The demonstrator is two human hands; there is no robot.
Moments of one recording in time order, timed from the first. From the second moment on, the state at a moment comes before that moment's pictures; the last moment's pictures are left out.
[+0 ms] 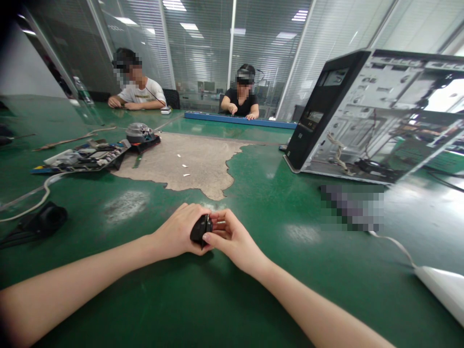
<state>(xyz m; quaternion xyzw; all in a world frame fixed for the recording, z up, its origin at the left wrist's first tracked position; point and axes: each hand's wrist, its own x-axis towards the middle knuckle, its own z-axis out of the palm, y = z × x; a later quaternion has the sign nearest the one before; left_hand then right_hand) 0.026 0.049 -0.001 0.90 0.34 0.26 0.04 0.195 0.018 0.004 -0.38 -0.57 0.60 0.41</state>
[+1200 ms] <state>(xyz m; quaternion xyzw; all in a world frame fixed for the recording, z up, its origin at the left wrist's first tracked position) 0.026 0.049 -0.001 0.90 0.34 0.26 0.05 0.193 0.014 -0.001 -0.38 -0.61 0.56 0.40</state>
